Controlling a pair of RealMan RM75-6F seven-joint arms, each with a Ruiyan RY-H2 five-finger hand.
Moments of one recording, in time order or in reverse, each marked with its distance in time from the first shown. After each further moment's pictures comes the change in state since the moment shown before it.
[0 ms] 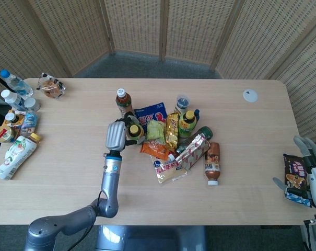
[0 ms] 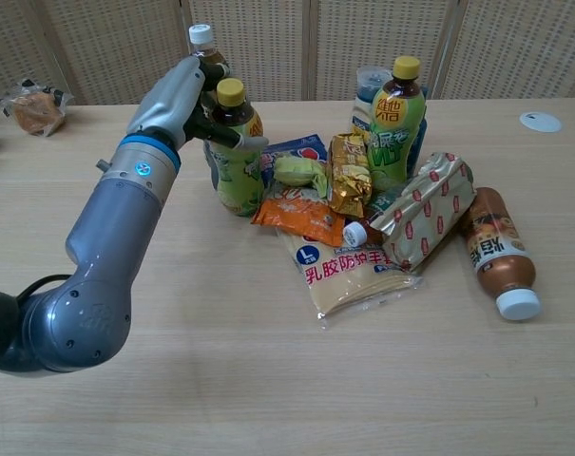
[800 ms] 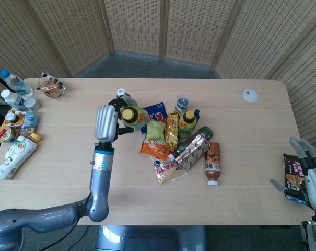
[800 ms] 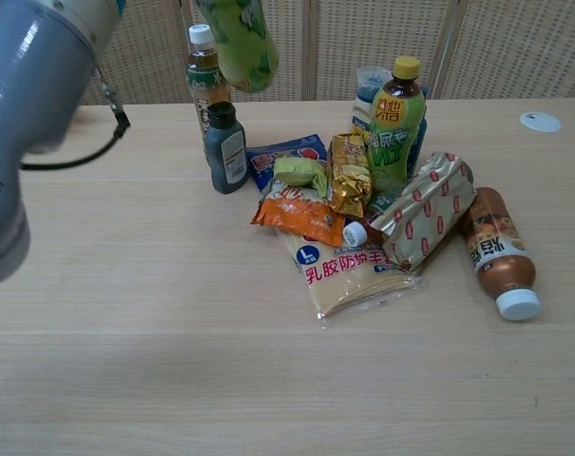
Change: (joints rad) left arm 0.063 0.338 -0.115 -0.736 0.046 0.153 0.265; right arm -0.003 -0.004 -0.008 -0.016 -0.026 0.007 -0.033
